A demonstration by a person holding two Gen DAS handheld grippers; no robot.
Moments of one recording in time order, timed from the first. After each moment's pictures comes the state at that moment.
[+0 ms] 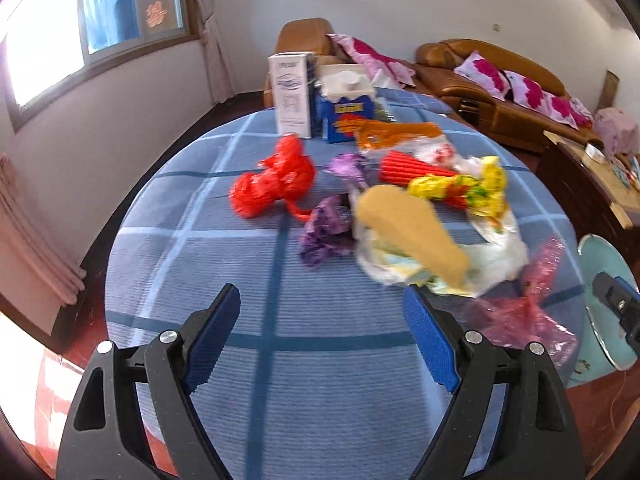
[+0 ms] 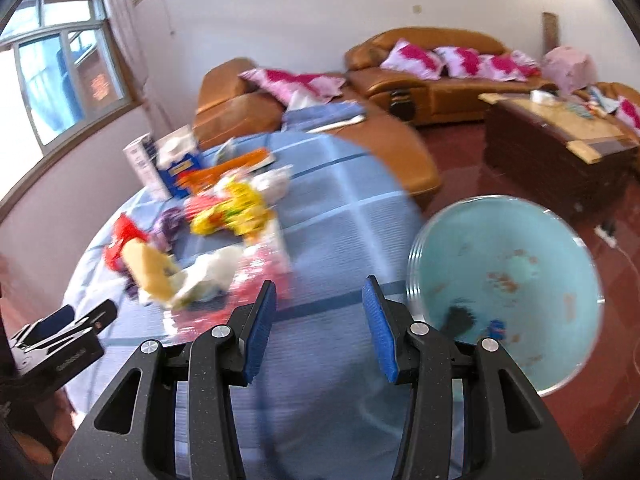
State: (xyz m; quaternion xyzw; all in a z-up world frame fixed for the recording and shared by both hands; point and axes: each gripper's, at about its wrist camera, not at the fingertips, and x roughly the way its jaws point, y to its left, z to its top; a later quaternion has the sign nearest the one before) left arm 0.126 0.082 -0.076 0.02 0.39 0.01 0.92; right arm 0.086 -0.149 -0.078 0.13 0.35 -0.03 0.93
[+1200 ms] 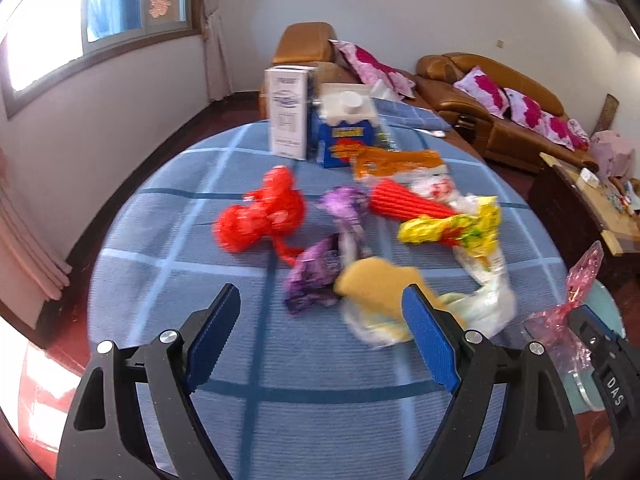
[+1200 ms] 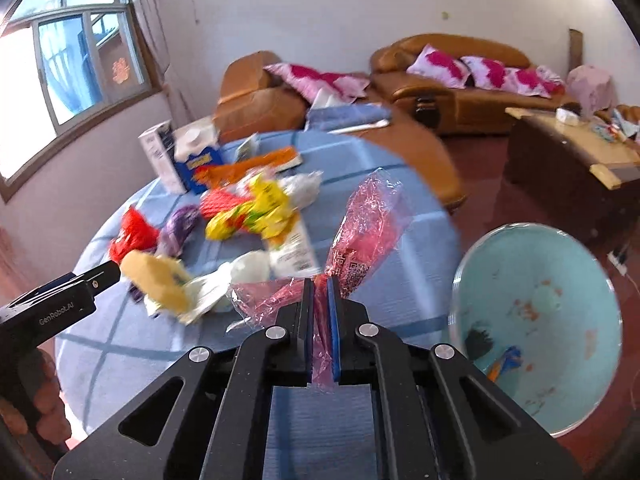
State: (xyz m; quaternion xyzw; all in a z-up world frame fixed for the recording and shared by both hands) left arm 0.159 0.071 -0.057 -0.02 0.38 -0.01 0.92; right arm 0.107 -0.143 -0.073 0.10 0.34 -0.01 0.93
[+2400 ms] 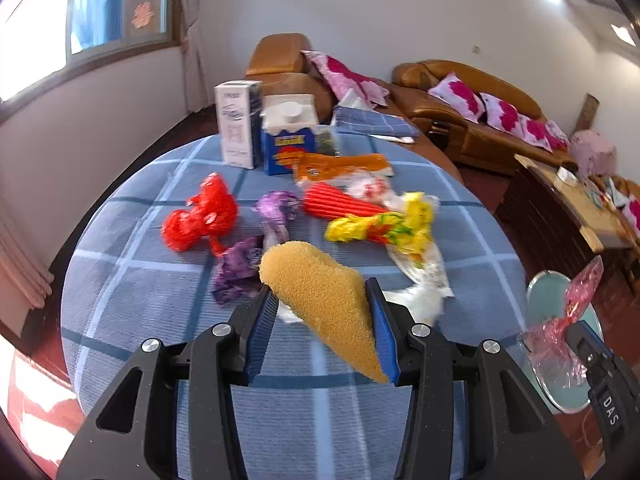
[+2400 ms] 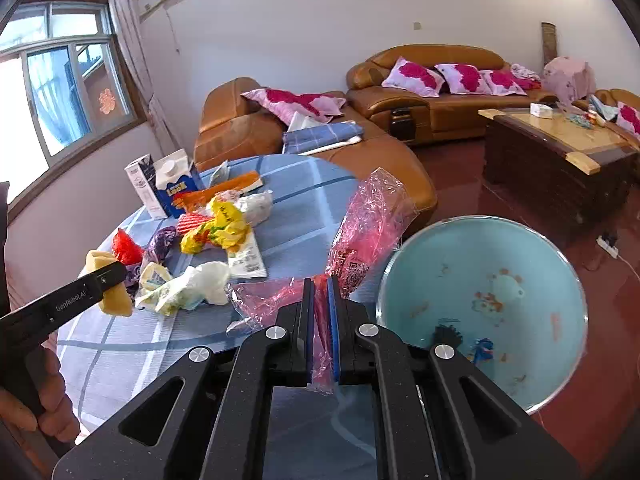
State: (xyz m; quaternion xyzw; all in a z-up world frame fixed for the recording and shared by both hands) left arm 0.133 0.018 -0.048 -0.02 0.36 -0.04 0.93; right arm 0.065 -0.187 -0.070 0.13 0.31 -0.04 0.94
